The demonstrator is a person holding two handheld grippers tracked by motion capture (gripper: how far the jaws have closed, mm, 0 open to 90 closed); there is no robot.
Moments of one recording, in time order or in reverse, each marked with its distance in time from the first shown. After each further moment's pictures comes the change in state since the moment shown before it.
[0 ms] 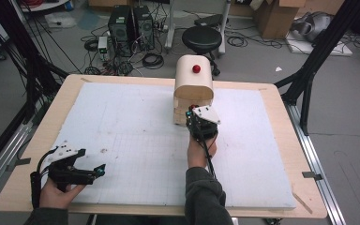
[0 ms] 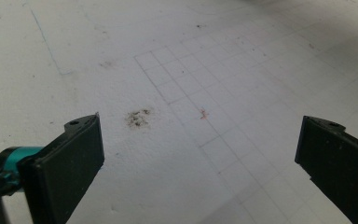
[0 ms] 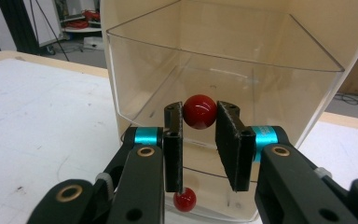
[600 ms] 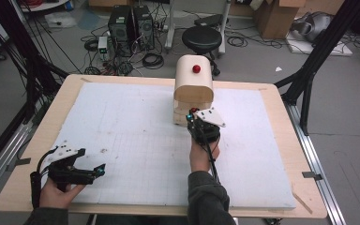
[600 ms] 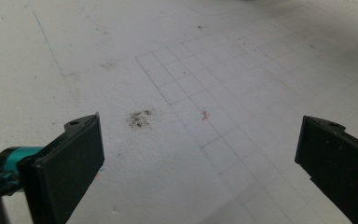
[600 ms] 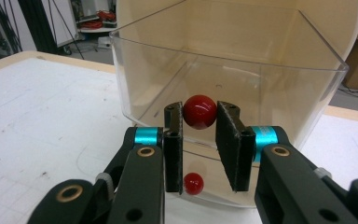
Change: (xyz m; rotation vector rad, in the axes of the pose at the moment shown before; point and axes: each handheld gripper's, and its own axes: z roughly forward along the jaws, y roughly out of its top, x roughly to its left) left arm 0.000 0.000 0.000 -0.002 0.004 0.002; right arm -0.004 -0.003 -0.014 0.008 0.057 0.016
